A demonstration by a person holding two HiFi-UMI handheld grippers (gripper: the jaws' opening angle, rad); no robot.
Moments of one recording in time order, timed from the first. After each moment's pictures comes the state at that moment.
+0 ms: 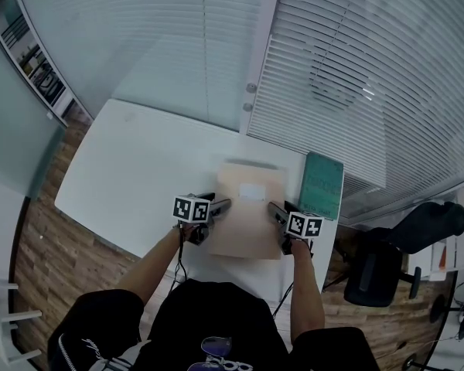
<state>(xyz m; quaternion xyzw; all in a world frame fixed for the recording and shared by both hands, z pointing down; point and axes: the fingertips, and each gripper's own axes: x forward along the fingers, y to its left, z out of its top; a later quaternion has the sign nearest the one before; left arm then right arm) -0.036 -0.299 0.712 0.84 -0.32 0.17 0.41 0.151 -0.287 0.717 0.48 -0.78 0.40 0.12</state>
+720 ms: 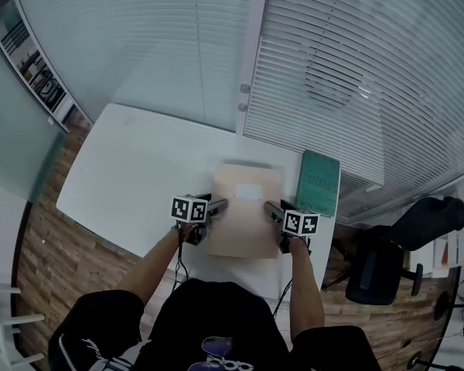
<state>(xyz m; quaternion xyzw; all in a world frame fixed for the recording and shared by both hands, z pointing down) -0.038 -0.291 0.708 0.83 -0.33 0.18 0.41 0.148 -0.280 0.713 0.47 -0.78 0.39 0.13</state>
